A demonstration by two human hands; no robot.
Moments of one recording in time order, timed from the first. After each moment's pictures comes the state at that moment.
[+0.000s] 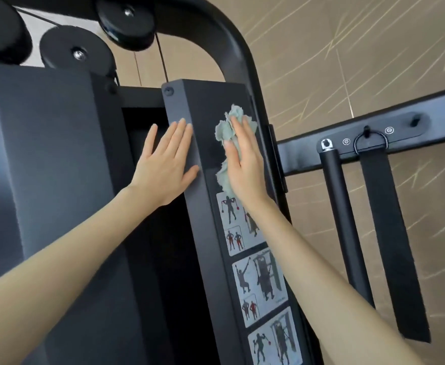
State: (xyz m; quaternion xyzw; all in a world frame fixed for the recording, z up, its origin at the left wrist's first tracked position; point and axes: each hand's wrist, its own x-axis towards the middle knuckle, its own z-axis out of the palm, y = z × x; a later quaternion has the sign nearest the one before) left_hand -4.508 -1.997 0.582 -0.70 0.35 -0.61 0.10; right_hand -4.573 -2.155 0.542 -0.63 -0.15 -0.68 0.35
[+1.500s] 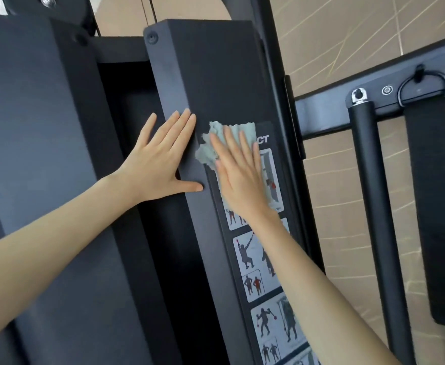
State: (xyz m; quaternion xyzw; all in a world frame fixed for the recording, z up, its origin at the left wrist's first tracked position) left_hand -4.492 -1.997 0.552 -0.72 0.40 -0.55 0.17; right_hand -4.510 -2.180 0.467 -0.76 -0.04 -0.64 0.10
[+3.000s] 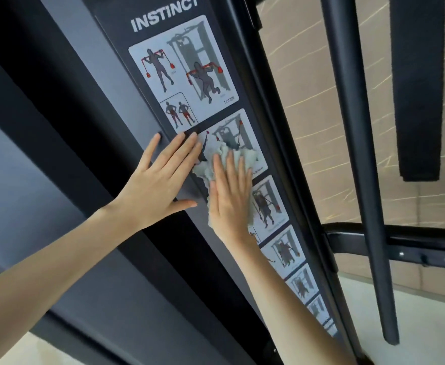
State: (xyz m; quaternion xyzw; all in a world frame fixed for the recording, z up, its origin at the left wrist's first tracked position) left_hand -4.506 -2.012 0.379 -0.67 0.52 -0.45 0.30; right_hand -4.516 -2.133 0.240 -0.72 0.10 -0.60 0.33
